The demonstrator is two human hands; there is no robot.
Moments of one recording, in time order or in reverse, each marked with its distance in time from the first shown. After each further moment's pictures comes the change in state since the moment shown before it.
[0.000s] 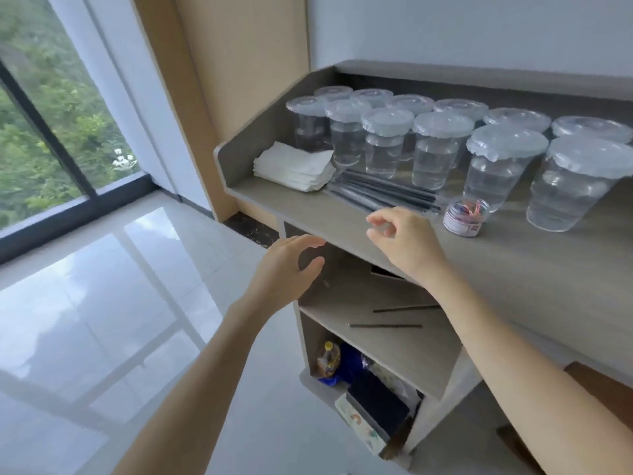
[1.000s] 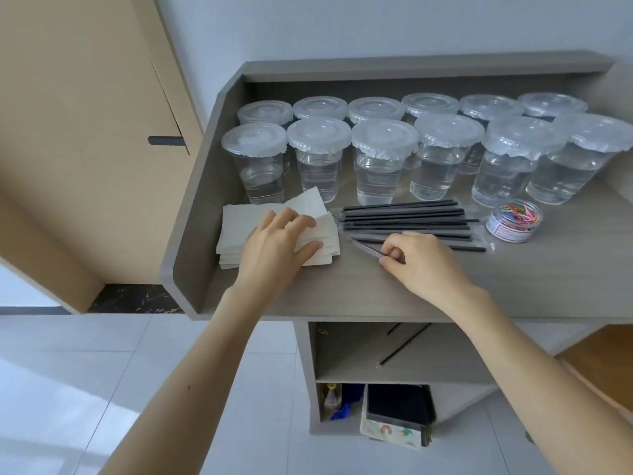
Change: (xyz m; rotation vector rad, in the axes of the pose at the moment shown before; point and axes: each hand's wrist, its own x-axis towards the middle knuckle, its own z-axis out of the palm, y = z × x) left_hand 0.251 -0.143 -0.016 0.034 0.000 0.706; right_hand 0.112 -0.036 0.090 -0.413 0.101 0.546
